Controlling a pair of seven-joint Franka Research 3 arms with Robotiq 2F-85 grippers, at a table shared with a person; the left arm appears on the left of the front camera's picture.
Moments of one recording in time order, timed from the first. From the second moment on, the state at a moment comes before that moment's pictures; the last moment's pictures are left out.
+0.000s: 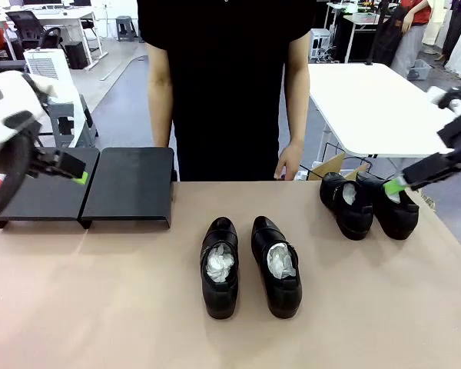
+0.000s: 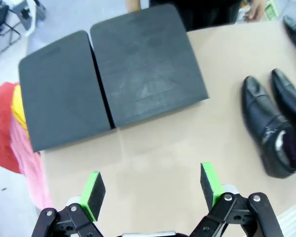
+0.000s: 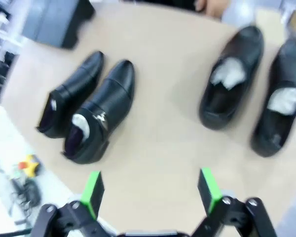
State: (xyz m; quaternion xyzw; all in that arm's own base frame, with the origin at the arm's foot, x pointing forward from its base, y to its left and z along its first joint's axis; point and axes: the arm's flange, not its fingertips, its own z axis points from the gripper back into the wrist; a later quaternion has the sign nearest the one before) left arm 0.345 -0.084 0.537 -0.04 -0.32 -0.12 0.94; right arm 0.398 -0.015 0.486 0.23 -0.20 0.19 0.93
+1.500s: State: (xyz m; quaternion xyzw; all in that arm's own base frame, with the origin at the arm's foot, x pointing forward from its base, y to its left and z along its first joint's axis) left arm 0.304 0.077 0.586 -0.21 -0.30 0.00 0.93; right arm 0.403 -0.165 0.467 0.35 -0.17 0.07 0.92
